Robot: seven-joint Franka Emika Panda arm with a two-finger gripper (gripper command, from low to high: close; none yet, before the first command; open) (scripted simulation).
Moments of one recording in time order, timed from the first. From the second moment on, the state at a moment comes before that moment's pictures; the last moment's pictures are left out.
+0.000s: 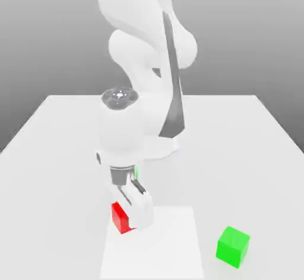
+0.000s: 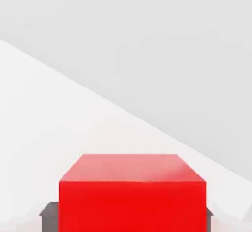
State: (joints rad) arm -0.26 0.22 0.07 -2.80 -0.12 3.03 1.76
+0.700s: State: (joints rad) arm 0.02 0.09 0.33 -2.54 -0.05 2.63 1.94
